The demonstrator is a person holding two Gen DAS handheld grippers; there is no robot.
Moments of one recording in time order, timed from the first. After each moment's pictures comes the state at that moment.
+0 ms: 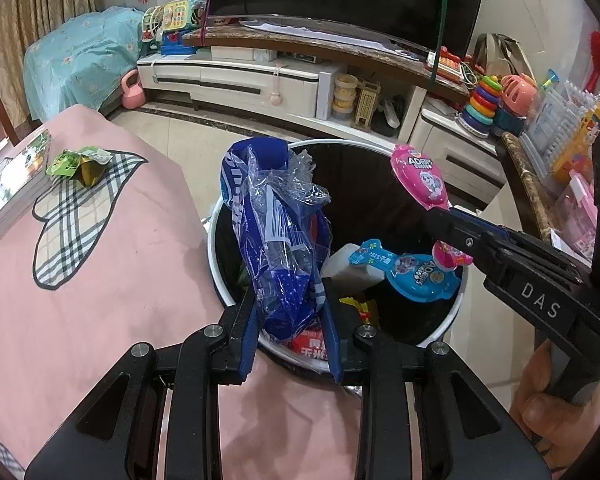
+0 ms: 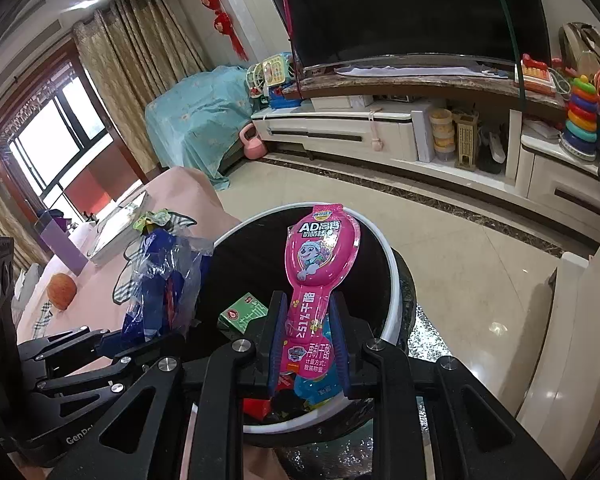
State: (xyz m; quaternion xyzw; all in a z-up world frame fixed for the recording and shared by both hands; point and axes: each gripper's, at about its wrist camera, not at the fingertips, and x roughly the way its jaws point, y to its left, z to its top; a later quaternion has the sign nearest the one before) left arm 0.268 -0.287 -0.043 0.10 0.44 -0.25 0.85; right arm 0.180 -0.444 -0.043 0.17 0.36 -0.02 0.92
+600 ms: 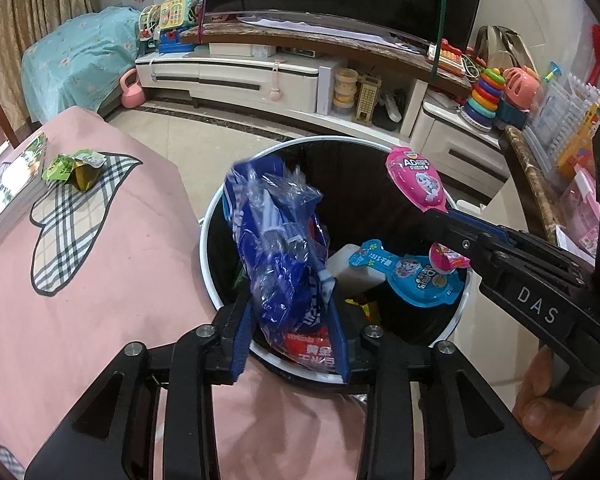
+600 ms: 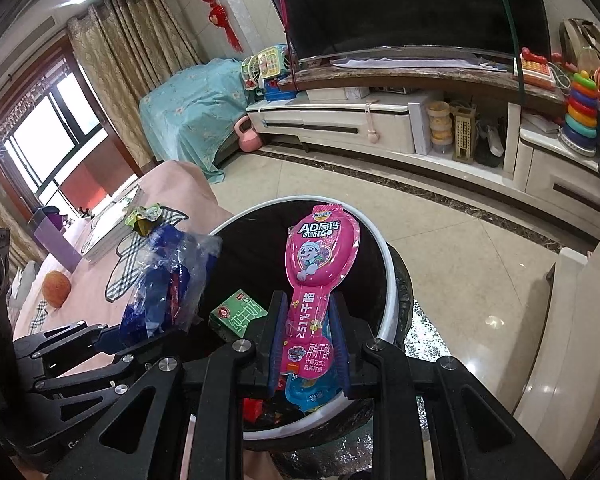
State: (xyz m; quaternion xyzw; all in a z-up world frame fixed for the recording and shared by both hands) left arm 0.272 -0.295 -0.045 0.11 0.45 -0.25 0.85; right arm 0.187 -0.449 -0.048 0.17 0.38 -0.02 0.91
